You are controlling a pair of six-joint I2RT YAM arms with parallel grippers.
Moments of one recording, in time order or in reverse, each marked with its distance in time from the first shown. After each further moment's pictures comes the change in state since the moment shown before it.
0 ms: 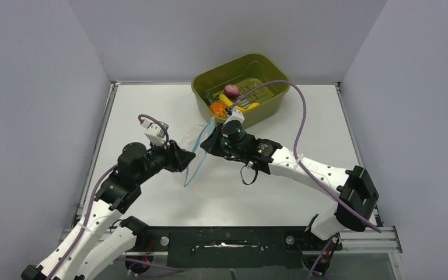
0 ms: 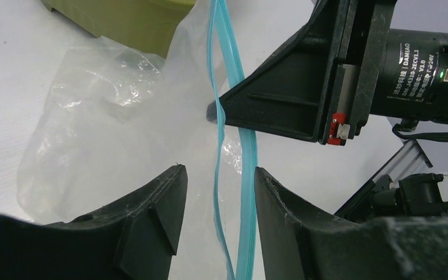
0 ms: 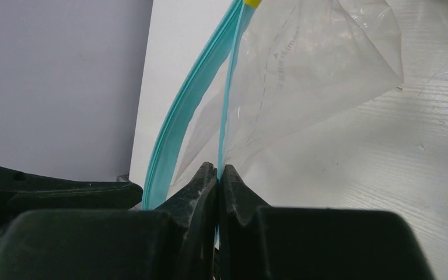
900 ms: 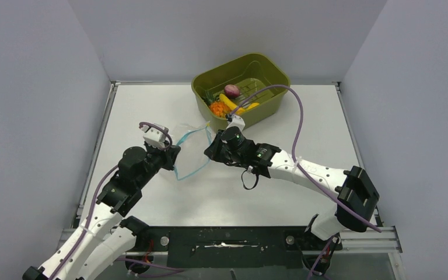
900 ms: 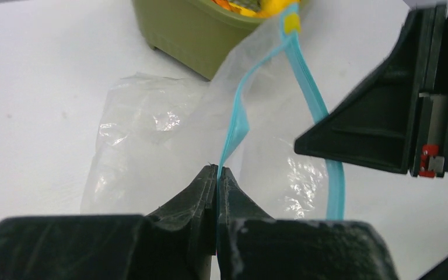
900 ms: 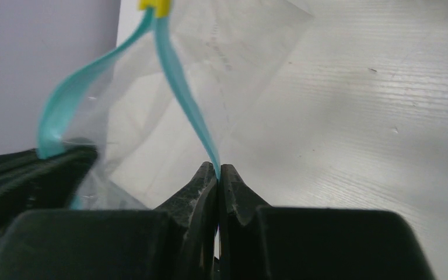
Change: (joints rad) left arm -0.001 0.000 -0.072 0.082 -0.159 0.234; right arm 0.011 -0.002 -0.040 -0.016 0.023 -0.019
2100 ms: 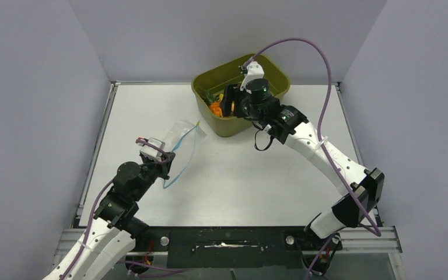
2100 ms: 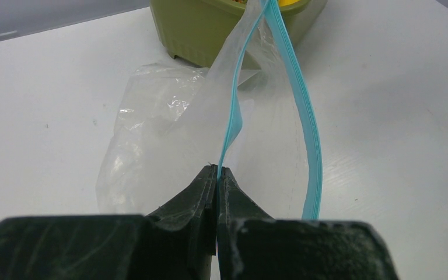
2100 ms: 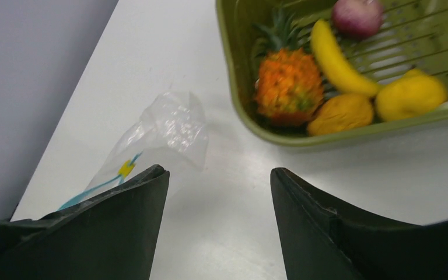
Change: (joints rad) left arm 0.000 -0.207 -0.150 0.036 -0.073 0.133; right arm -0.219 0.010 0.366 -0.227 0.005 -0.511
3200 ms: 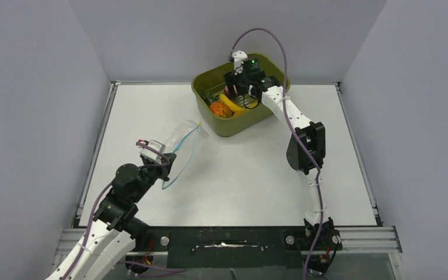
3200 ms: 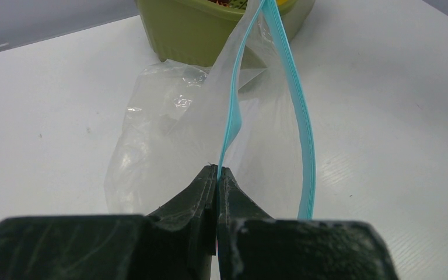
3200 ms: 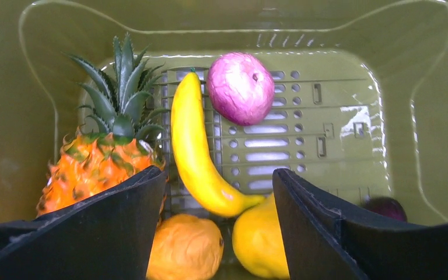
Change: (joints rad) left arm 0.000 -0.033 -0.016 0.008 0.038 0.019; right arm -0.303 0.737 0.669 -0.115 -0.170 -0.519
